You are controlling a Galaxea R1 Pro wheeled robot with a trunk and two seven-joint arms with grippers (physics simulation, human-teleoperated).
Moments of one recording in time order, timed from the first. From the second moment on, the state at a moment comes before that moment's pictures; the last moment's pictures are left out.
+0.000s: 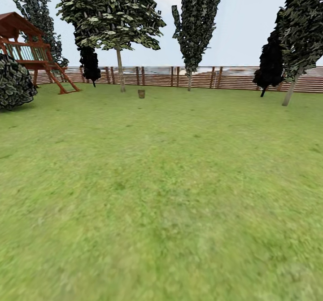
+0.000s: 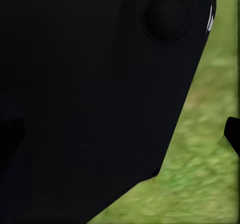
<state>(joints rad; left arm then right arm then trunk) 0.01 0.03 0.05 -0.01 0.27 0.08 0.01 0.00 0.02 0.07 -0.04 0.15 -0.03 -0.01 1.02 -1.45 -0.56</state>
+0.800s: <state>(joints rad) 0.01 0.02 0.05 -0.01 0.27 0.03 0.01 0.00 0.02 0.07 -0.04 0.15 -0.03 -0.01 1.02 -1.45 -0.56</state>
